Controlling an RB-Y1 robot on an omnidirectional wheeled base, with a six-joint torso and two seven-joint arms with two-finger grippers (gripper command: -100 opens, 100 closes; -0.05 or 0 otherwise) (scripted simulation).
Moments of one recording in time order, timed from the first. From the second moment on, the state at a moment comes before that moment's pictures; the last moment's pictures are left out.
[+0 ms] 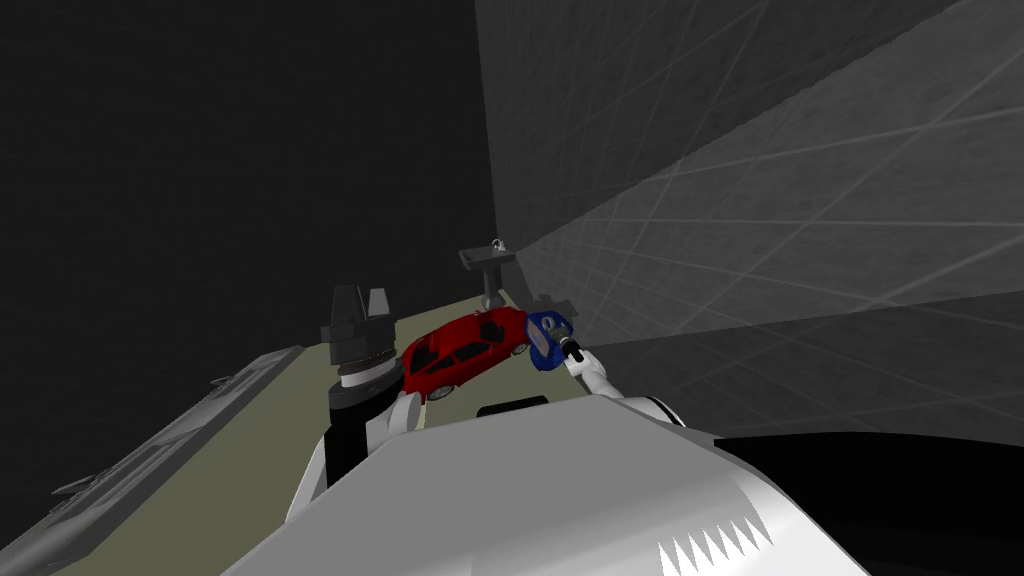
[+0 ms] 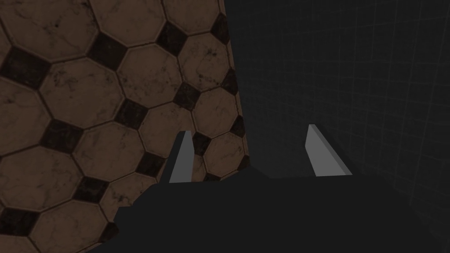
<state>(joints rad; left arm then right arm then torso) 0.47 0.01 0.04 -2.38 -0.12 -0.62 -0.12 -0.23 -0.18 -0.17 -0.69 0.35 -0.37 1.37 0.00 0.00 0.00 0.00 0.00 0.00</state>
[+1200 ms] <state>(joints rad) 0.47 0.01 0.04 -2.38 -0.12 -0.62 -0.12 -0.21 -0.27 -0.14 -0.69 0.47 -0.31 1.43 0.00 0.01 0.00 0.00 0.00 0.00</state>
